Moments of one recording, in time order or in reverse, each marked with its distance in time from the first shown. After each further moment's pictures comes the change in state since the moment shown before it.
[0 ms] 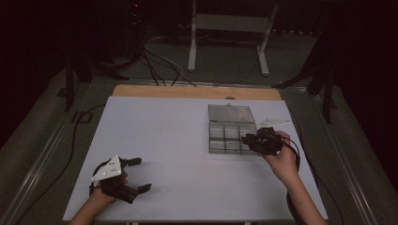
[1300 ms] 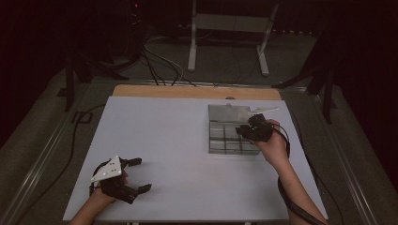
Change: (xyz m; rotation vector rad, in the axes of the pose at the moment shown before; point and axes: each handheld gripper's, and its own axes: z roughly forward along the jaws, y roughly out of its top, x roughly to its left) left arm 0.000 0.001 0.000 -0.001 -0.004 0.000; right arm -0.017 0.028 0.041 0.053 0.001 0.016
